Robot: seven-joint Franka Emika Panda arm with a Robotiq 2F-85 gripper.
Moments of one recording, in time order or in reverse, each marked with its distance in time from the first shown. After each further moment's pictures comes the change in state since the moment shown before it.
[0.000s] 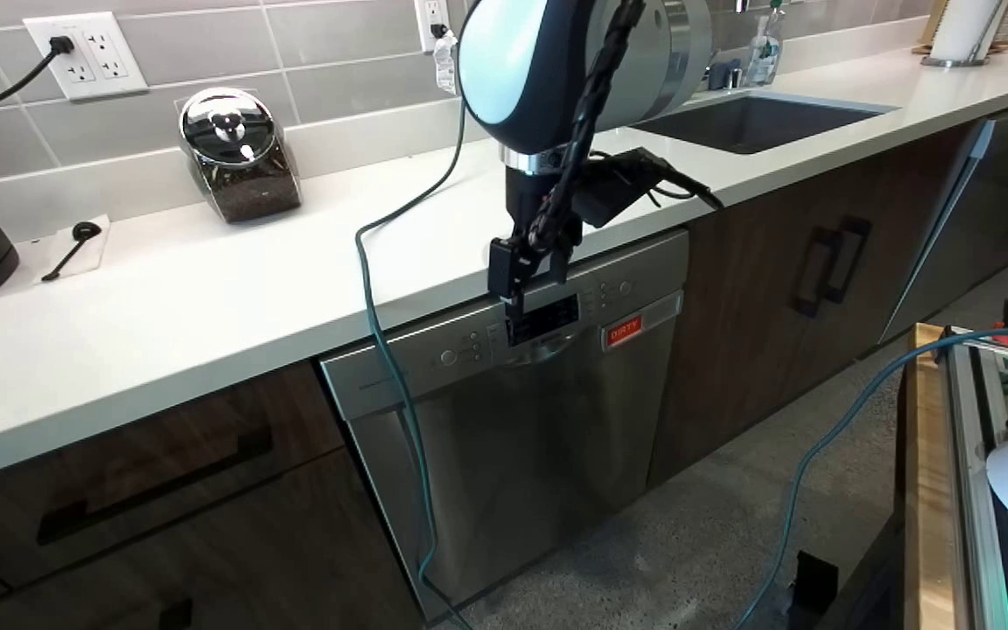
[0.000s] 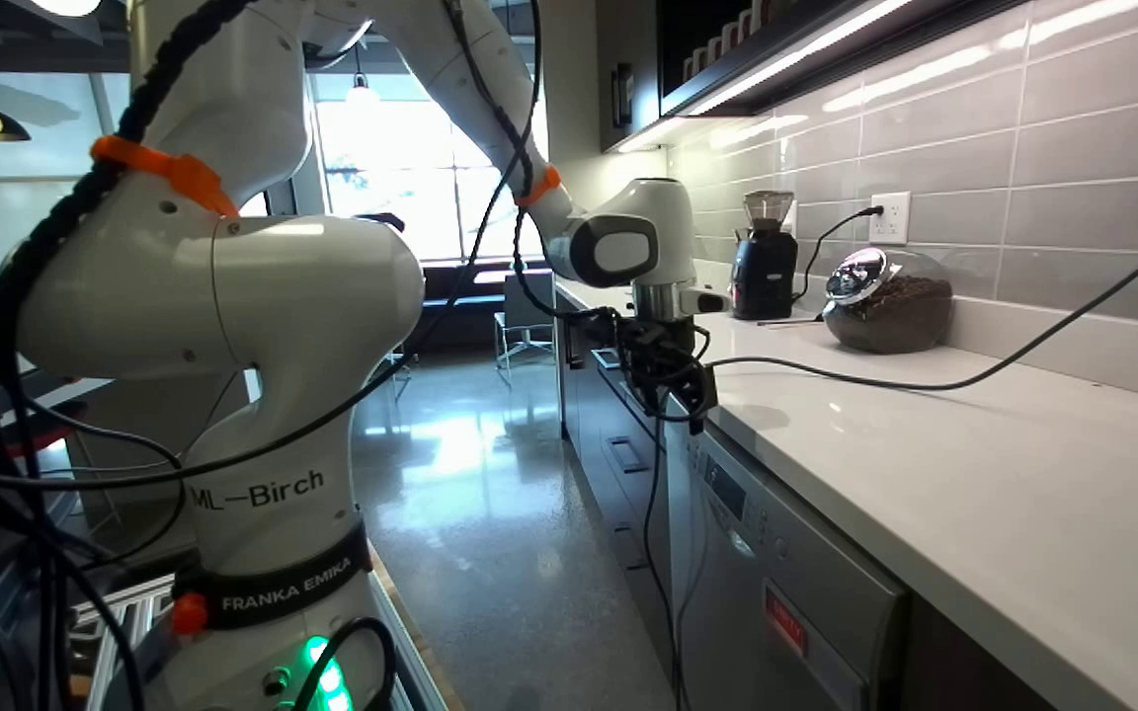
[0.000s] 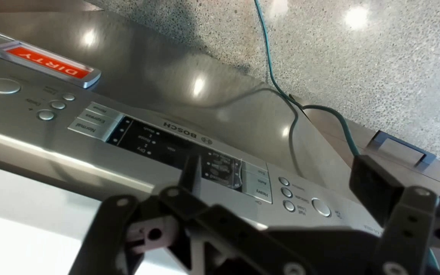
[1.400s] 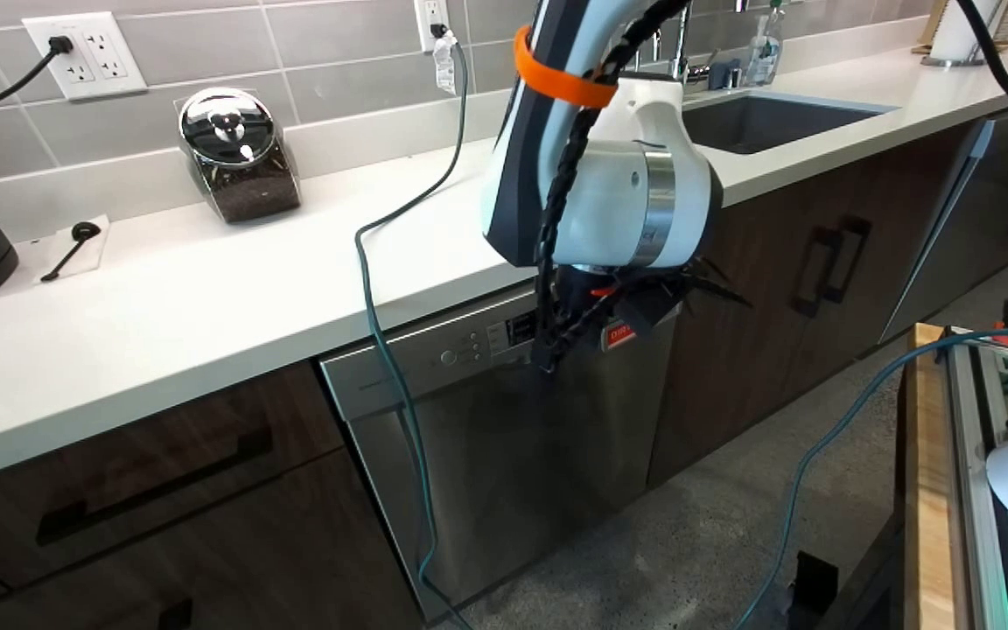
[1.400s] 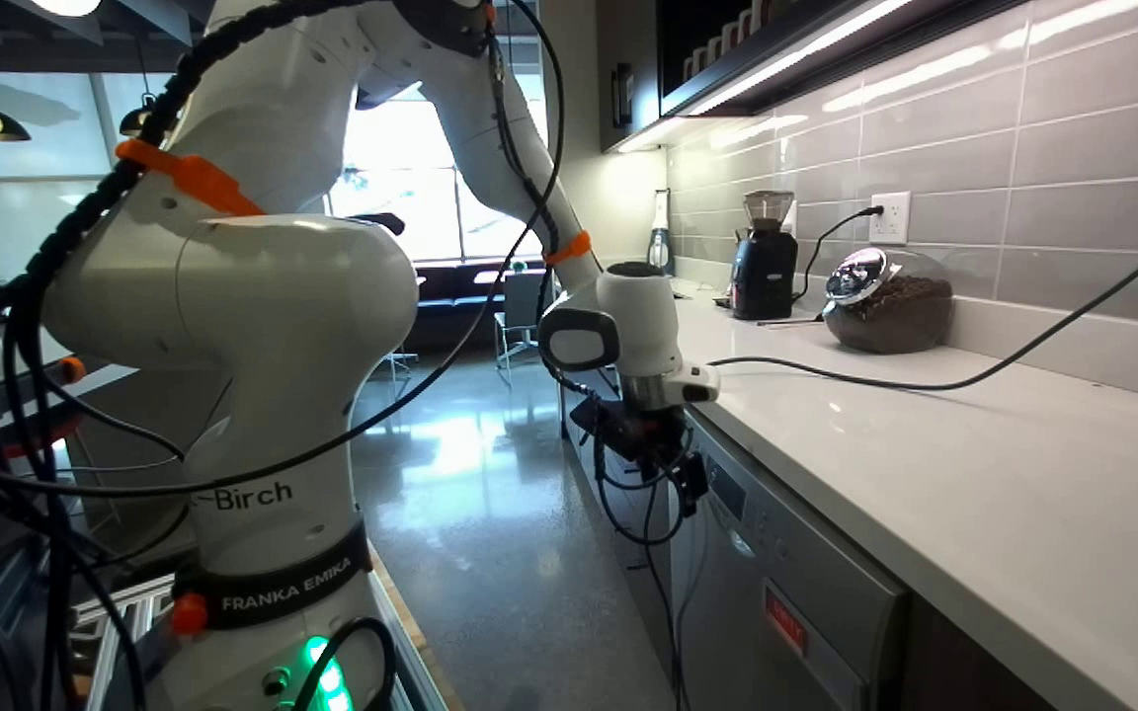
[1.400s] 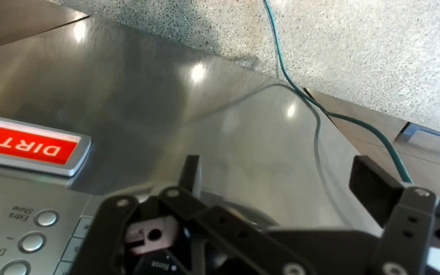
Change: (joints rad) arm -0.408 0.138 0.507 -0.037 0.651 0.301 -0.479
